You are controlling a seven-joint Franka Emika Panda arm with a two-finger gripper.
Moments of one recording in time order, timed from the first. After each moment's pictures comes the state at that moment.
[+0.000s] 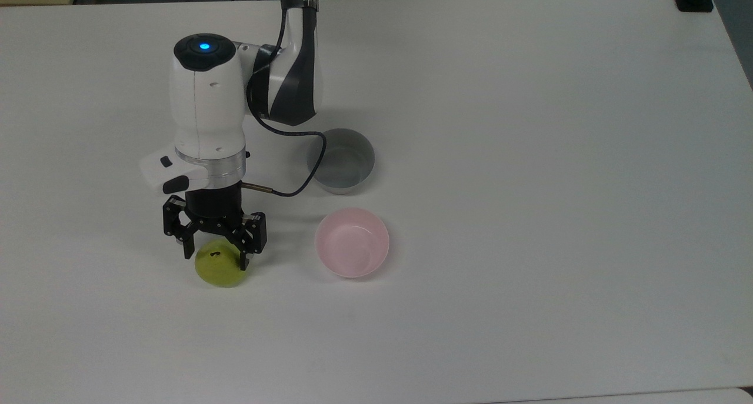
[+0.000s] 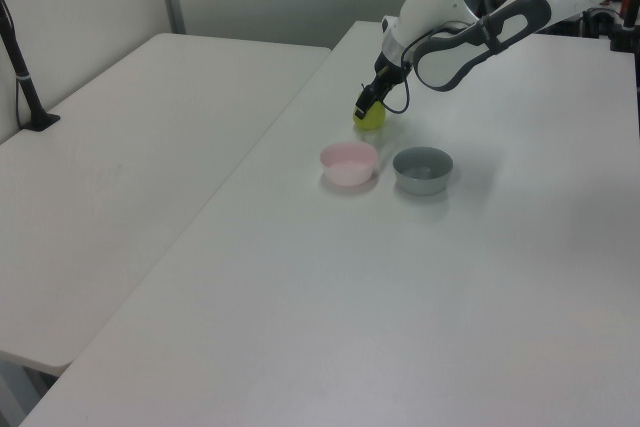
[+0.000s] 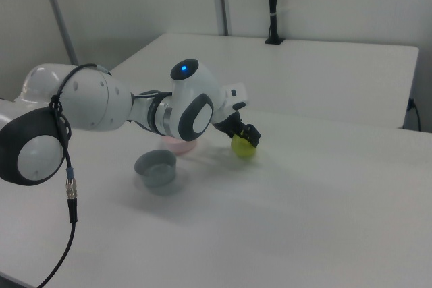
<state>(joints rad) -0.10 0.66 -0.05 -1.56 -0.06 2.74 0.08</state>
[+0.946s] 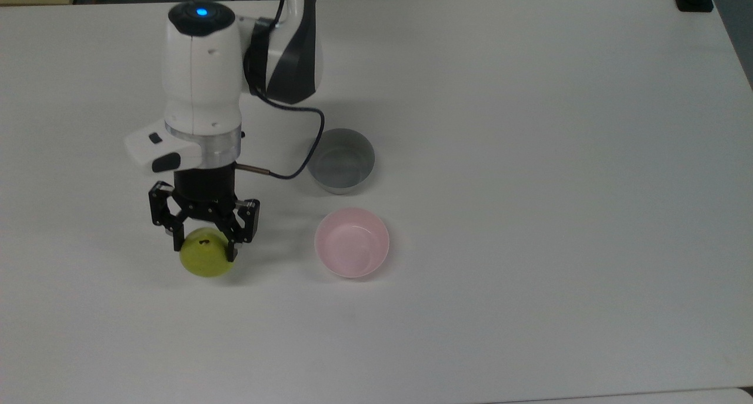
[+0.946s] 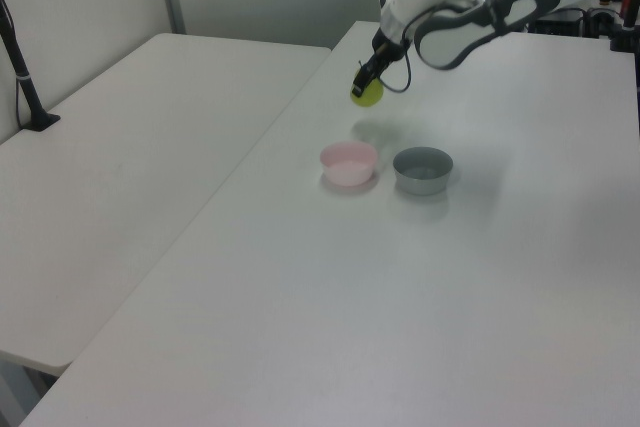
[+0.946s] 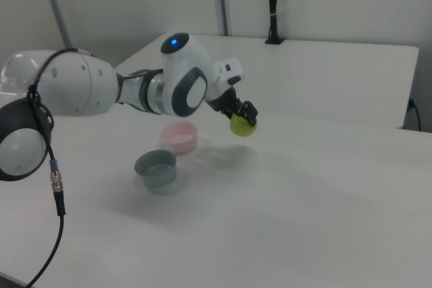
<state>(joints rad) -0.09 0.58 -0.06 -1.53 -0.11 2.66 0.09</state>
